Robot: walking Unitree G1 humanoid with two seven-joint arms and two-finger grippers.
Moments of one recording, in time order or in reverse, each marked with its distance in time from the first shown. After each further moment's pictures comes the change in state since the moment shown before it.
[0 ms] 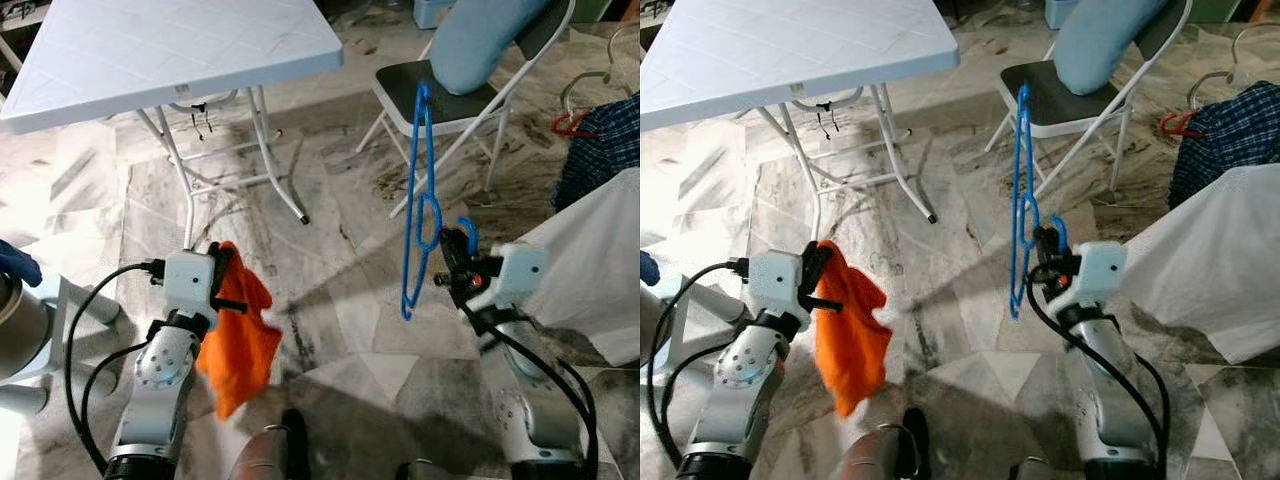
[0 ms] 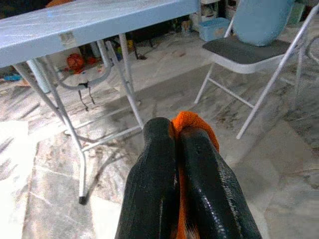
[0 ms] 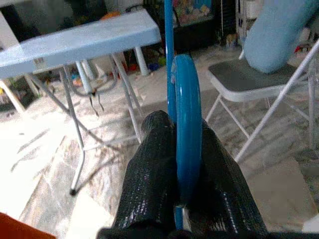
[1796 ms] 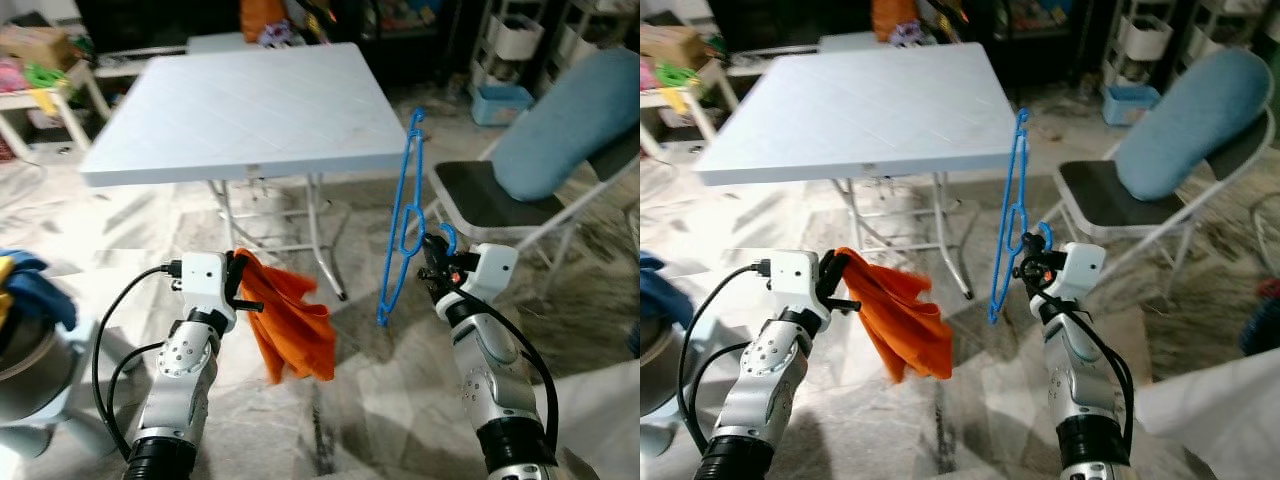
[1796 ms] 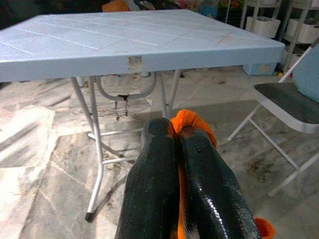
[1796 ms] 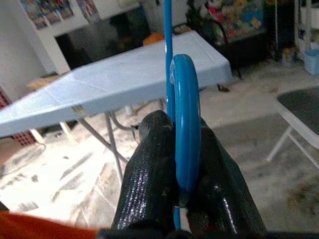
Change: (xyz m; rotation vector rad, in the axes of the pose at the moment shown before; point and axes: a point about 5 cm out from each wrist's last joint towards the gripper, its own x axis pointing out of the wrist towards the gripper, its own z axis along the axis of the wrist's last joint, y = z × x) left arm 0.013 -0.015 -0.016 -0.145 0.106 0.010; right arm 0.027 -0.006 -0.039 0.142 0.056 -0.047
